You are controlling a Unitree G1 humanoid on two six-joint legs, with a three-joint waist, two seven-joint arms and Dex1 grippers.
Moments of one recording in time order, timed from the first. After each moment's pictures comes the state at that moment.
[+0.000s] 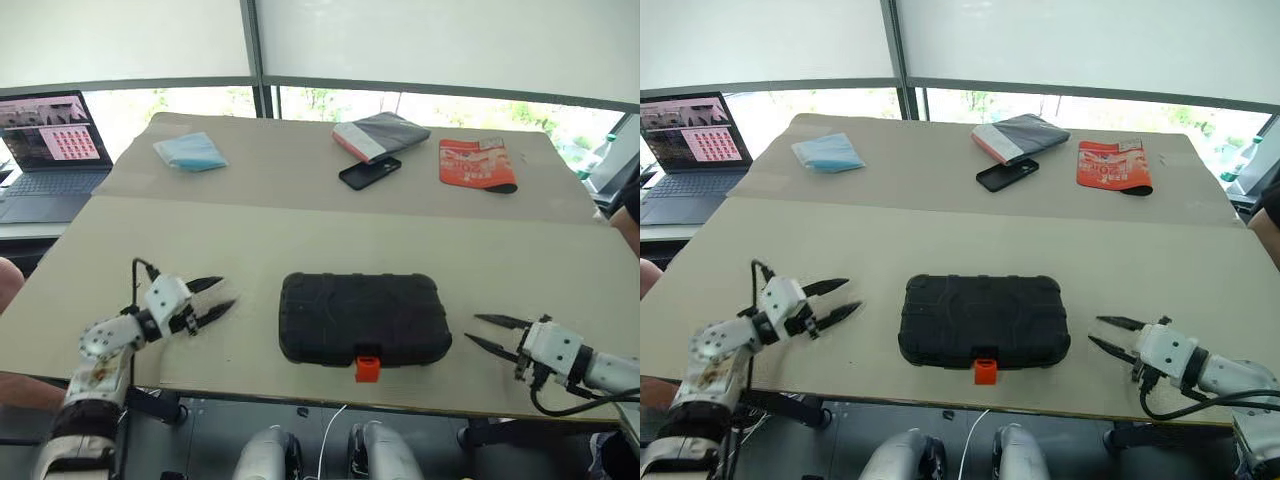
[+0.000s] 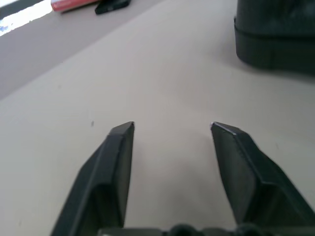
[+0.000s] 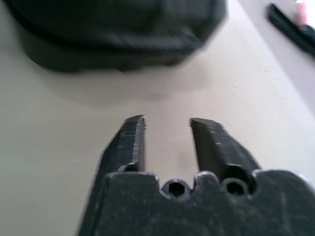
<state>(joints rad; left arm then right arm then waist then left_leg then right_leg) -0.33 0.58 0.07 0.46 -0.26 -0.29 -1.03 0.21 -1.02 -0.04 0.08 0.42 -0.46 0.91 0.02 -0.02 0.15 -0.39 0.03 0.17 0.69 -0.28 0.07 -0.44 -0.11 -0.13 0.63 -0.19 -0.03</state>
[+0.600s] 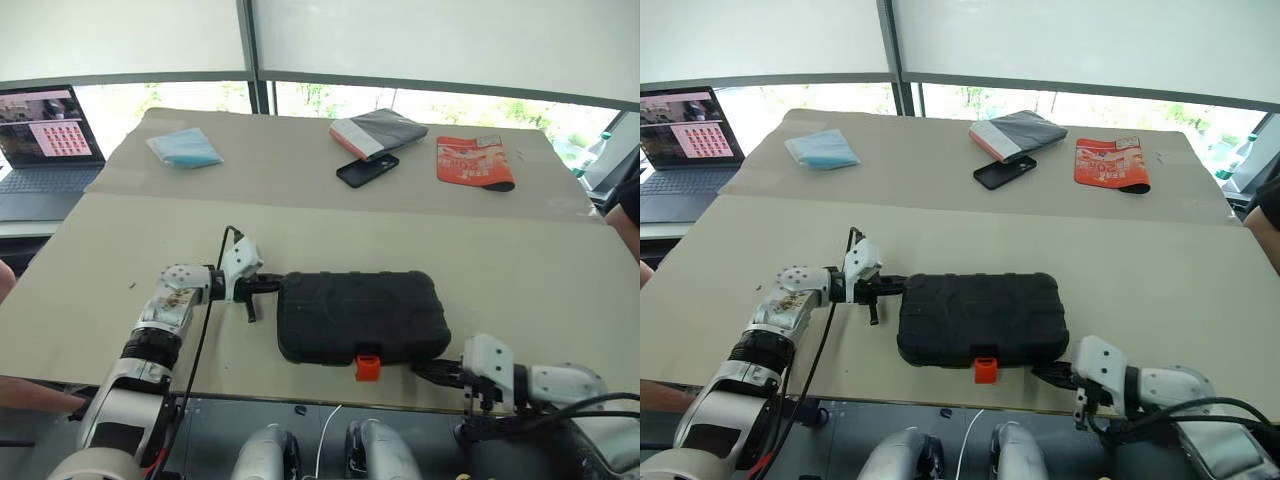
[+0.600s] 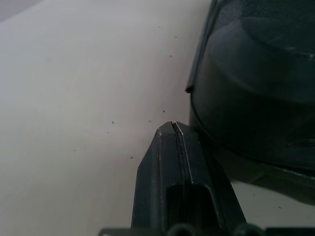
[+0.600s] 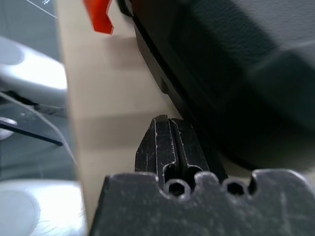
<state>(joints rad) -0.62 0.50 -0.13 0.60 -0.17 -0.01 -1.22 0.10 -0.87 0.13 -0.22 0.28 0.00 0.93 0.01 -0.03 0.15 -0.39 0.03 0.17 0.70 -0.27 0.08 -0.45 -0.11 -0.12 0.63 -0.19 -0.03</state>
